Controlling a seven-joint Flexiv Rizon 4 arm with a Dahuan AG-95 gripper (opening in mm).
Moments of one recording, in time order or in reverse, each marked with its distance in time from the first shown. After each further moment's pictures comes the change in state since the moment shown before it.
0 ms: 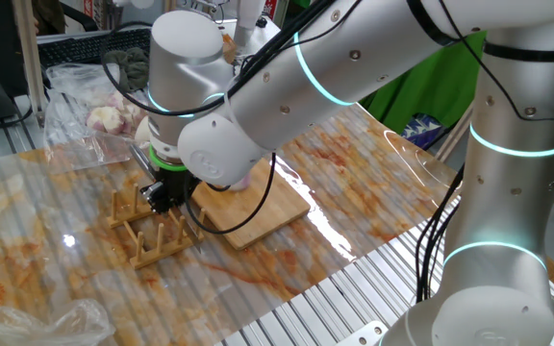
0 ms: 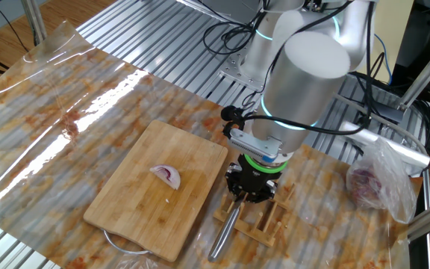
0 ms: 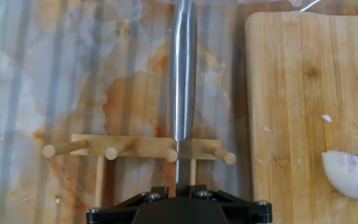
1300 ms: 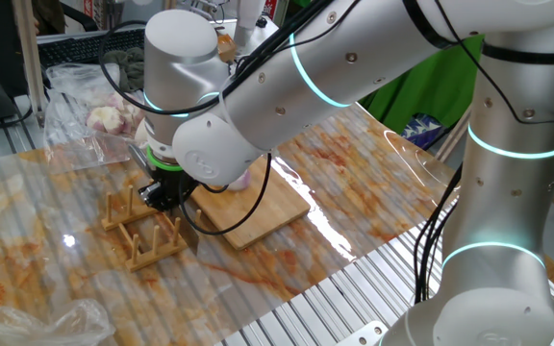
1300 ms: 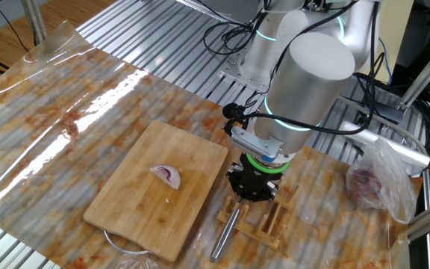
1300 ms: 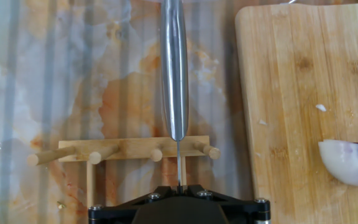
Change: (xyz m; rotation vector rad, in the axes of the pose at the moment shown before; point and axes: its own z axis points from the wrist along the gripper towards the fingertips) arm 0.002 0.003 -0.003 -0.001 0.013 0.057
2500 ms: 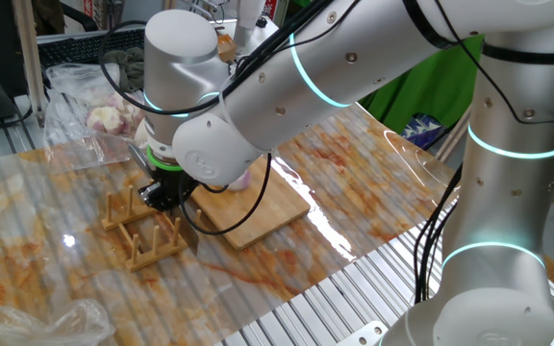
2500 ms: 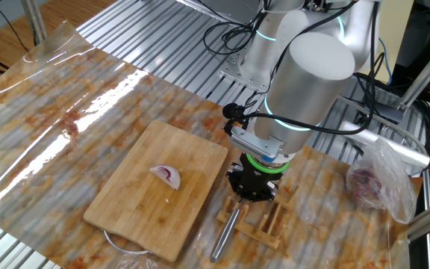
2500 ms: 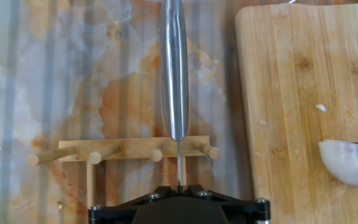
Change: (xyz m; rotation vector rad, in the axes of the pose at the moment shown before) arm 0.000 0.000 0.000 0.000 0.000 -0.001
